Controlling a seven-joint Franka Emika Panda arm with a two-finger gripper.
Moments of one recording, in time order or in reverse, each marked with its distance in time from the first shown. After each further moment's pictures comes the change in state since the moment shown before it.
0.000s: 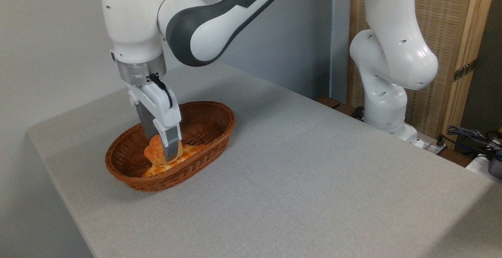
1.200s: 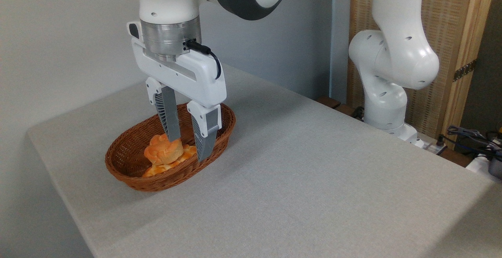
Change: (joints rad) arm 0.054 -0.151 0.168 0.028 0.104 -0.147 0.021
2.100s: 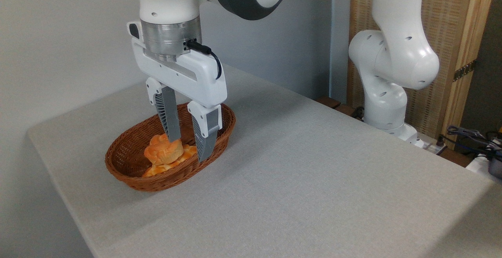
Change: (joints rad) arm 0.004 0.000 0.000 0.001 0.003 0.000 0.000
